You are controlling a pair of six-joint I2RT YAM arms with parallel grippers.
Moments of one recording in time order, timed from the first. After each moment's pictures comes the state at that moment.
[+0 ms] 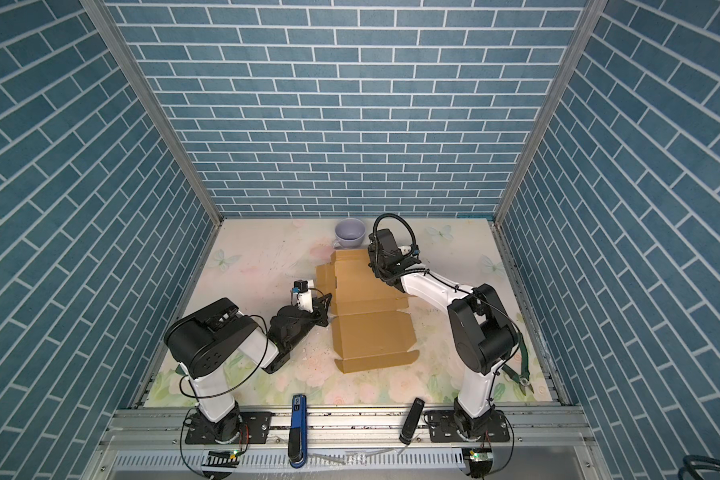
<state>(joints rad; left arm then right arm) -0.65 1.83 0.36 1.29 -0.10 -0.46 0.63 1.80 1.27 -0.11 0.22 1.71</state>
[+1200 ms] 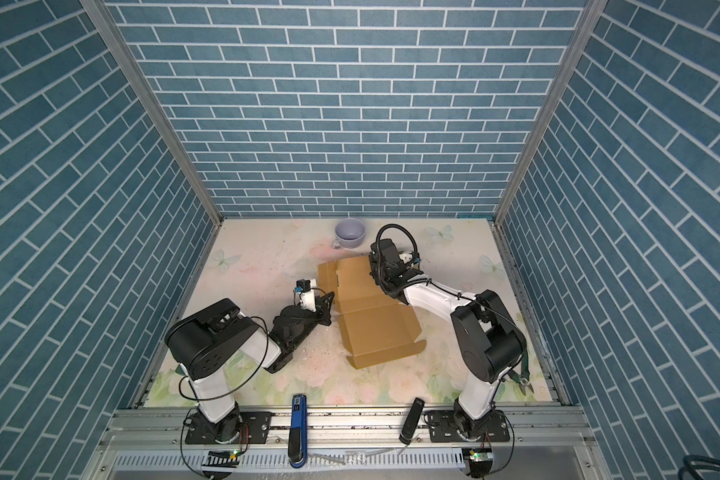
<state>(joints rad) -0.69 1.82 0.38 1.29 -0.13 -0.45 0.65 1.74 1.13 0.03 0.23 1.73</state>
